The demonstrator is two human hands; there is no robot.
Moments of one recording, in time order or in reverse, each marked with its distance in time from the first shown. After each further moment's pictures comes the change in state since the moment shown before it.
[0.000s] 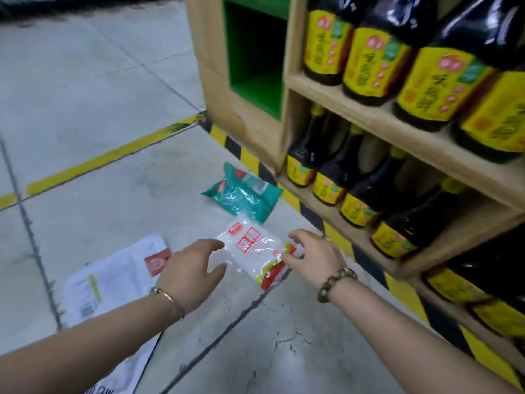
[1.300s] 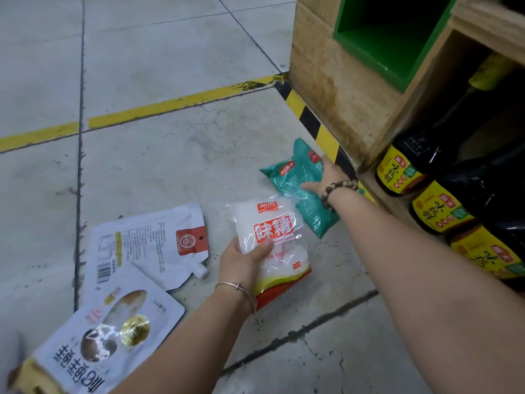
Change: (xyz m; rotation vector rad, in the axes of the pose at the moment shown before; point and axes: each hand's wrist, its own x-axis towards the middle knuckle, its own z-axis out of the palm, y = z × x) left_hand 0.065 -0.024 0.091 -1.540 0.405 -0.808; right_hand 0.259 -0.043 0.090 -0.072 -0.103 0.034
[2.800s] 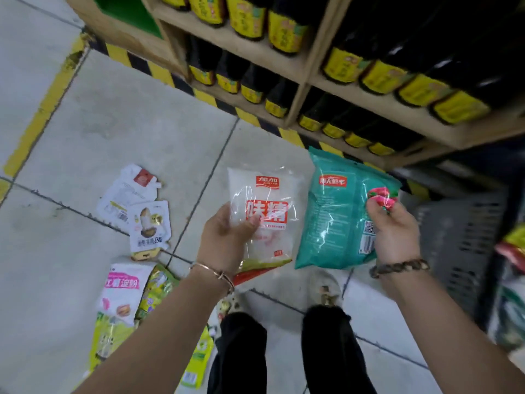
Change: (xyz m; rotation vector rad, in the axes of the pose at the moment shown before) left_hand -0.474 0.176 -0.007 0.750 -0.603 -0.138; right_hand -0.667 0.043 -0.273 1.141 0.664 0.845
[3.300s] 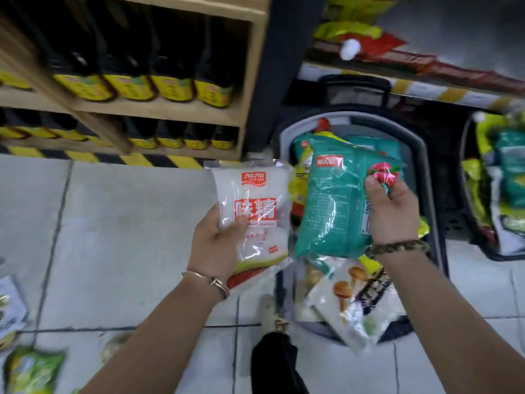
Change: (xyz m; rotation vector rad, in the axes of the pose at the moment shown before) left_hand -0.111 -0.059 0.336 0.058 -0.352 0.046; right_hand 0.056 0.020 -0.364 0.081 0.397 -0.165
